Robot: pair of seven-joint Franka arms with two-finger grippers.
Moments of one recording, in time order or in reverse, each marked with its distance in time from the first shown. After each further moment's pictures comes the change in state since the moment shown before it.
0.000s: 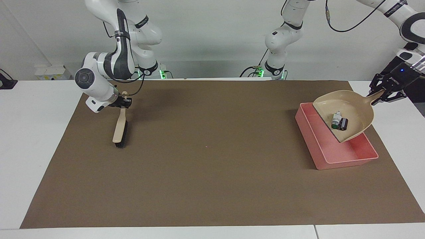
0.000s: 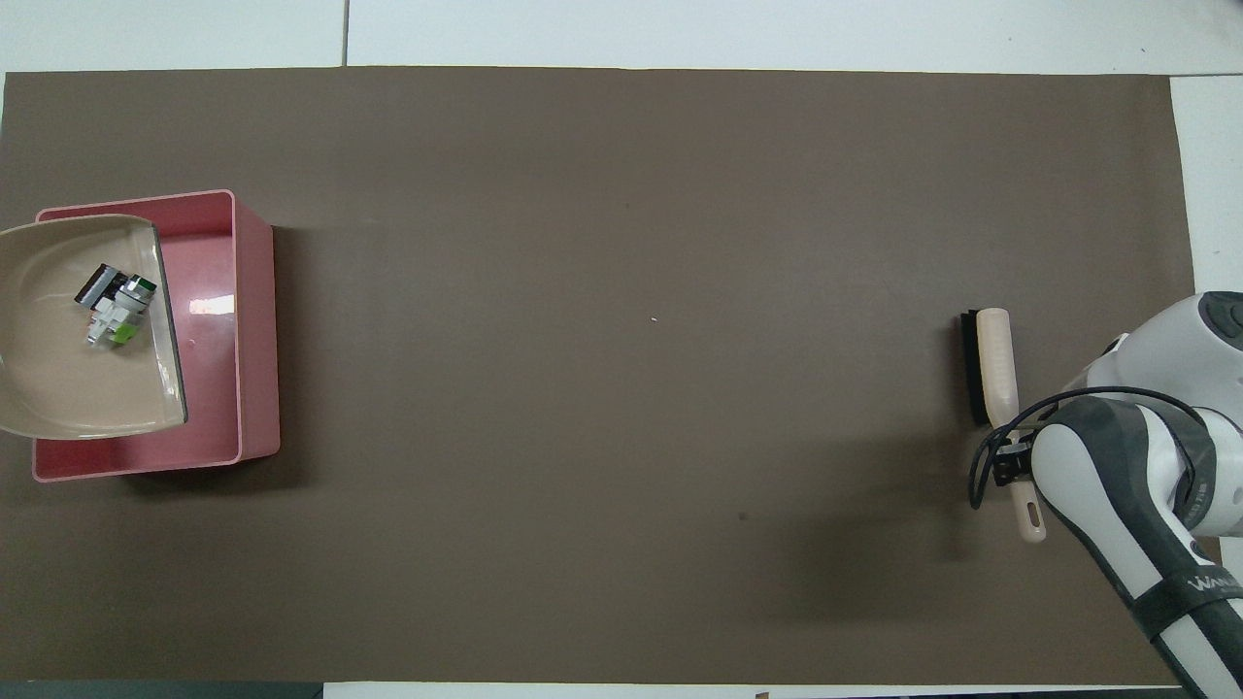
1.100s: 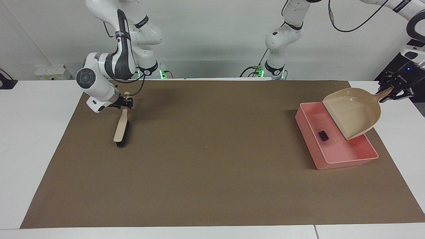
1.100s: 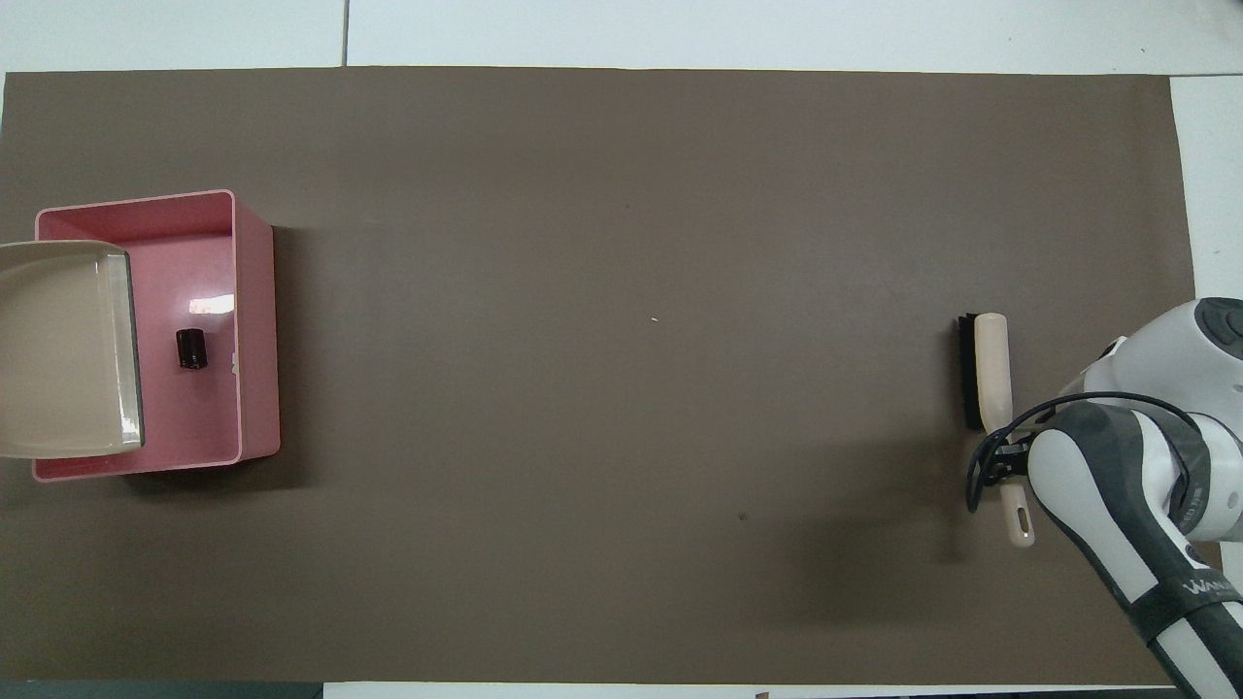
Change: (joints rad) left arm 0.007 0.028 -0.019 0.059 0.143 -0.009 0.005; right arm 0.000 -0.005 0.001 -0.015 0.000 0.018 0.000
